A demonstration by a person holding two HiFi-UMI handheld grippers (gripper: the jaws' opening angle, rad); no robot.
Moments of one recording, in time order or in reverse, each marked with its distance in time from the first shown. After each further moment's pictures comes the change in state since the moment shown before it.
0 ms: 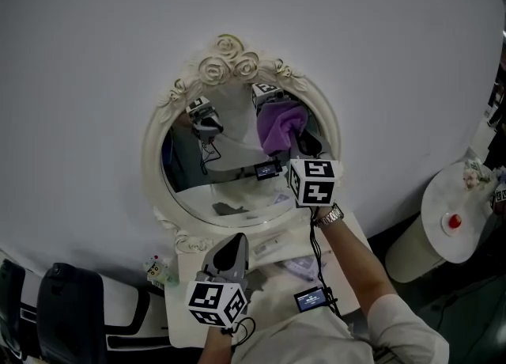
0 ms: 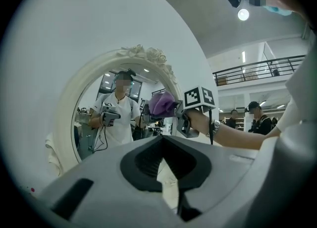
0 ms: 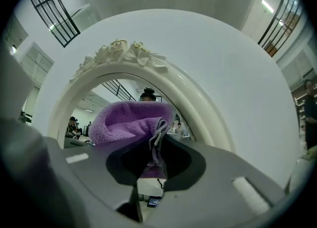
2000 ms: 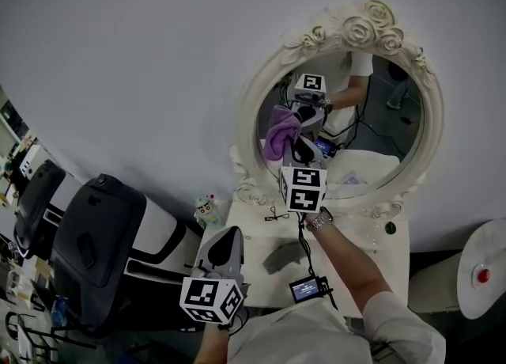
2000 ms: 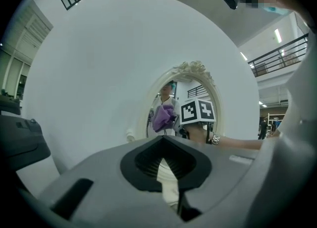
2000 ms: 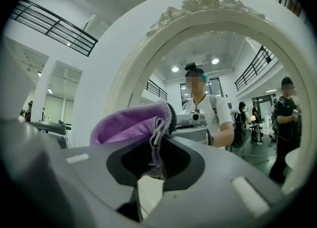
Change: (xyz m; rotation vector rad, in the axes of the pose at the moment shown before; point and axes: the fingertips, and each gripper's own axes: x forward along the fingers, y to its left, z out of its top) left arm -0.160 0.096 -0.018 -0.051 -0.006 0.487; right arm 0.005 0.275 -0.094 0.067 0.126 0.399
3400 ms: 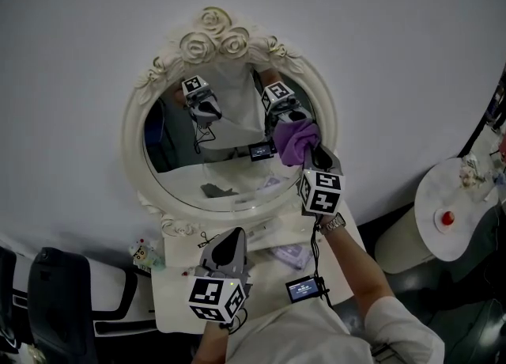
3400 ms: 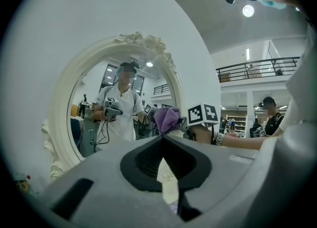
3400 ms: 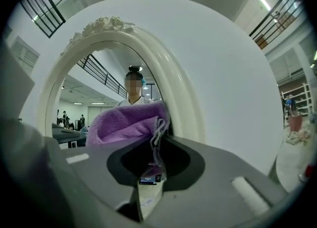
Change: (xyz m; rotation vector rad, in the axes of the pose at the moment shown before) left arm 0.106 -0.181 -0.025 0.042 0.064 -0.460; right arm -0.156 -0.306 -0.010 0.024 0.009 -0.514
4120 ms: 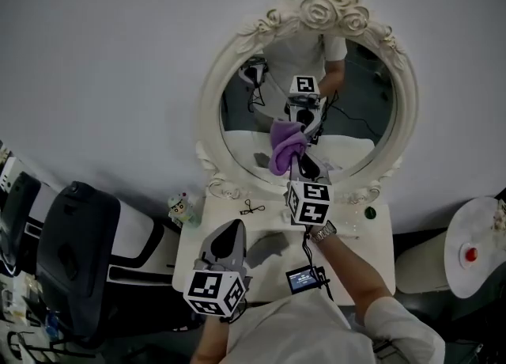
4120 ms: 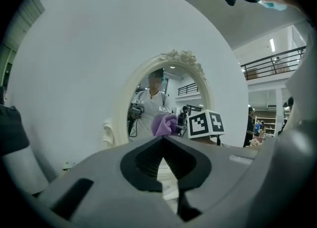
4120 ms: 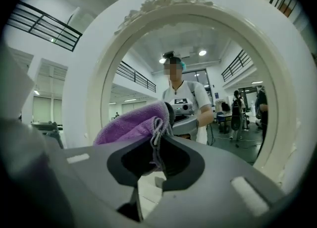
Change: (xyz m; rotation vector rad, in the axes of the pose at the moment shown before) left arm -0.108 0.089 -0.014 -0.062 -0.019 0.320; right arm -0.019 0.233 -0.069 0.032 0.110 0.388
